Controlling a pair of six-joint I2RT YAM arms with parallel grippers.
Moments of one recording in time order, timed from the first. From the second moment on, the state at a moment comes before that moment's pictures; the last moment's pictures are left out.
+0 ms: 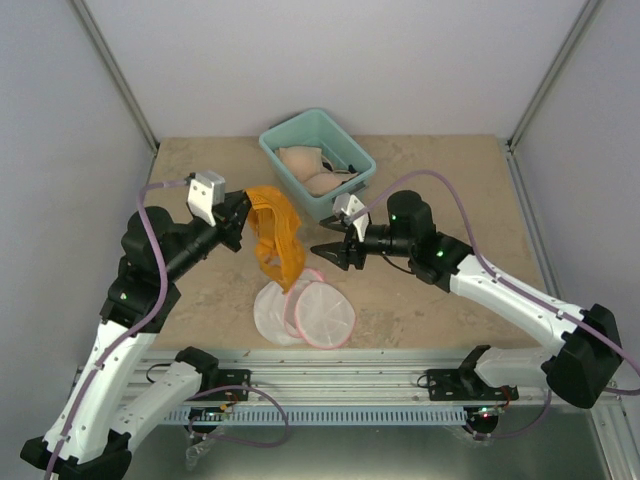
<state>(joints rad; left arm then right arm) -0.41 0.74 1.04 -0.34 0.27 -0.15 0.79 1.26 0.99 -0.03 -0.51 -0.09</state>
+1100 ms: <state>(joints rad) -0.41 0.75 1.04 -0.35 0.08 -0.06 0.94 1.56 1.17 0.07 -0.06 0.16</state>
